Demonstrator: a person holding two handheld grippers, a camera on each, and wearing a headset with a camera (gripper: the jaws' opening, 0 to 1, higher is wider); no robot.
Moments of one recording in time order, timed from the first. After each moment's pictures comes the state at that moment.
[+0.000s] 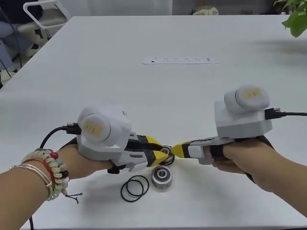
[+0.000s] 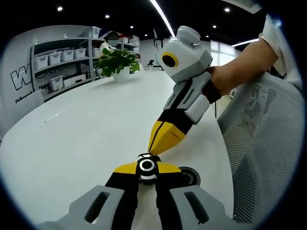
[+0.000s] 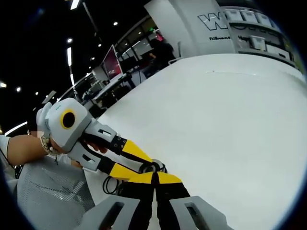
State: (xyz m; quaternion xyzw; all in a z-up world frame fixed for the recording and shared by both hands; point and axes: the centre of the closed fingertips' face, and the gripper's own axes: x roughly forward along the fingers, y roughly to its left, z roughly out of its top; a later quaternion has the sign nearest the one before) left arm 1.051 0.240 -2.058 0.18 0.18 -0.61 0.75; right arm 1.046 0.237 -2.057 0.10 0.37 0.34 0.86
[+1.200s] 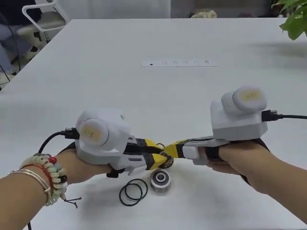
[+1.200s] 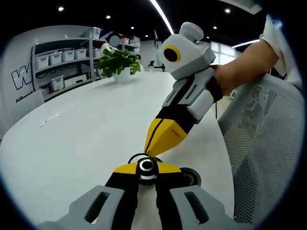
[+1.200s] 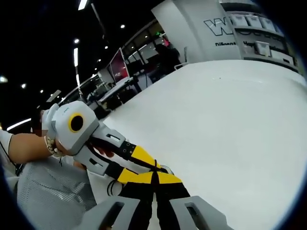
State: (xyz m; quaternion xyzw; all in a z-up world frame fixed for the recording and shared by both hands) left arm 1.052 0.239 -2.059 0.17 0.18 -0.61 0.75; right arm 1.049 0.243 -2.052 0.10 0.35 0.36 0.86
